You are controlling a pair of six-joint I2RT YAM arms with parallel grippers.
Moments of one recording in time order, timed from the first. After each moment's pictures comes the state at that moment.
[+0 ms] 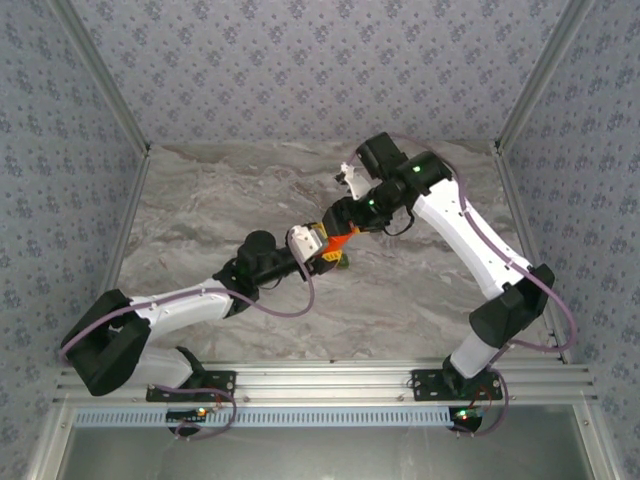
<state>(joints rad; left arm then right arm) -0.82 1.33 0.61 0.61 0.24 0.21 0.59 1.63 1.80 -1.28 -0.49 0.28</state>
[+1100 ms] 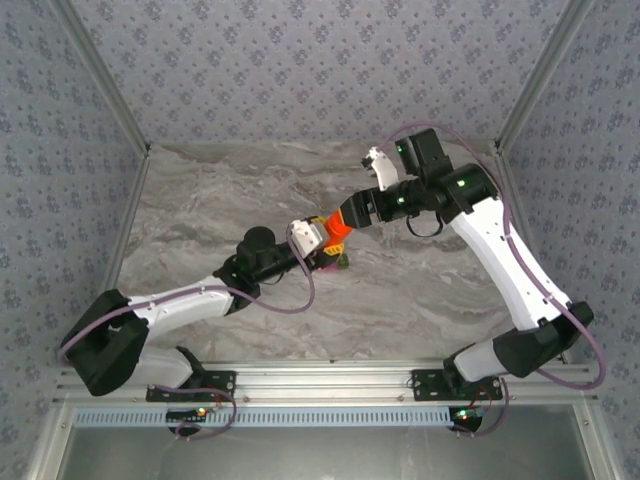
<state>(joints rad) -0.82 1.33 0.65 0.61 0.24 0.20 0.50 1.45 1.69 -1.12 -0.47 0.13</state>
